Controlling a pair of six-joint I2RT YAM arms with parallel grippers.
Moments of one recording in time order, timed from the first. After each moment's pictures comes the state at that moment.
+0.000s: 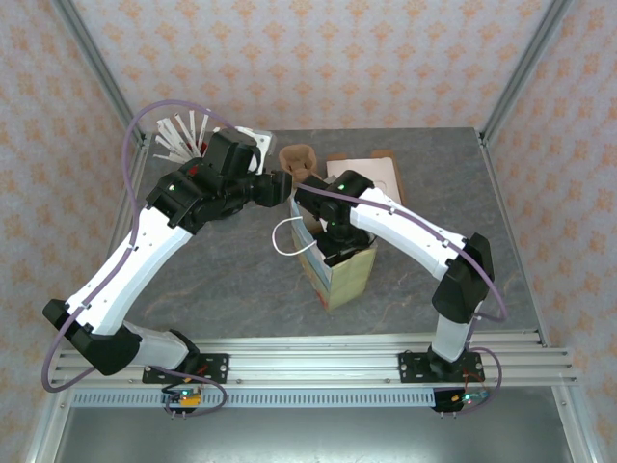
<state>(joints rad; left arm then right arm) -0.58 1.37 1.66 -0.96 -0.08 -0.33 0.85 1.79 1.74 -1.51 0.04 0.43</state>
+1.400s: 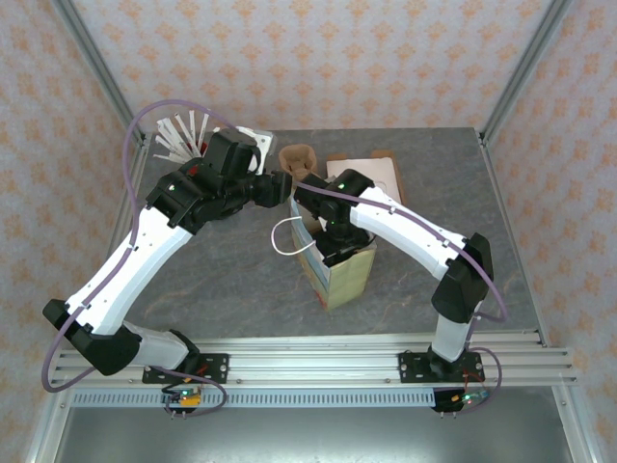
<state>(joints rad) -0.58 1.37 1.66 -0.96 -0.08 -0.31 0.85 1.79 1.75 -1.51 0.04 0.40</state>
